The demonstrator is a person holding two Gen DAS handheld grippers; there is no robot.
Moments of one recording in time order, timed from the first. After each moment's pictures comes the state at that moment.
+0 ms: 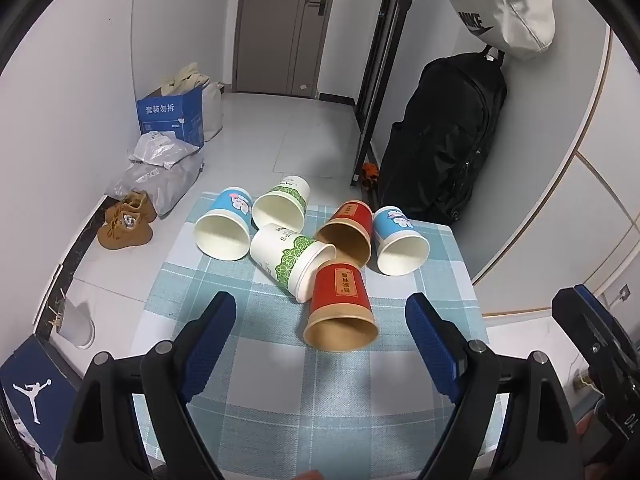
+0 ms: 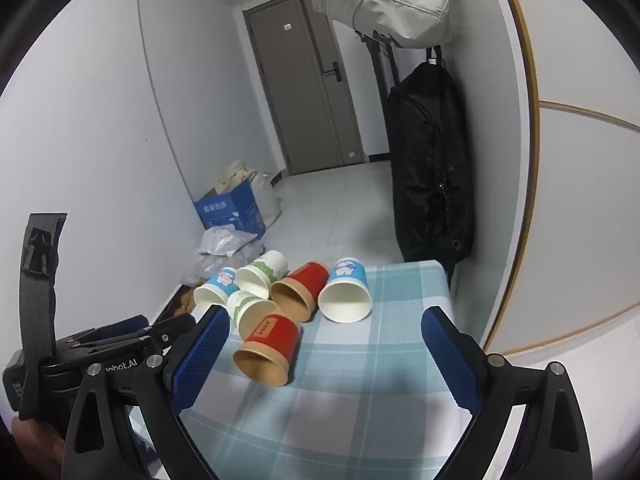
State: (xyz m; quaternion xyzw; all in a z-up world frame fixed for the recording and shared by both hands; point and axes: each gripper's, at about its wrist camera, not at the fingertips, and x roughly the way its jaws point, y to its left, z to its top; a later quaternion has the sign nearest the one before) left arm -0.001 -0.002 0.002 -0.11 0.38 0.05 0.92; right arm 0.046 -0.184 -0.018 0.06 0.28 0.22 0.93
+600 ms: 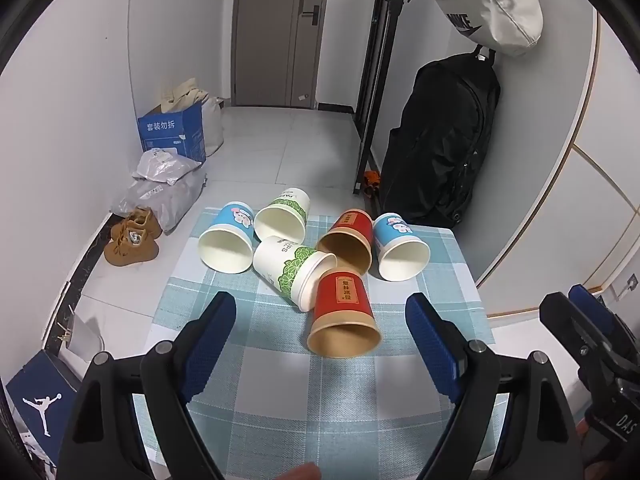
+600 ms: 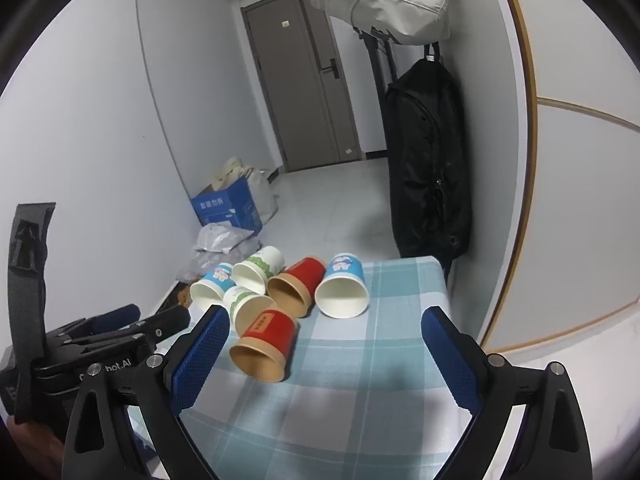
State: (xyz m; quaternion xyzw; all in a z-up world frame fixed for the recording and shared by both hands) left arm -0.003 -0.005 0.006 -0.09 0.37 0.06 0.92; right arm 0.045 -0.182 -0.020 0.06 0.29 0.21 0.93
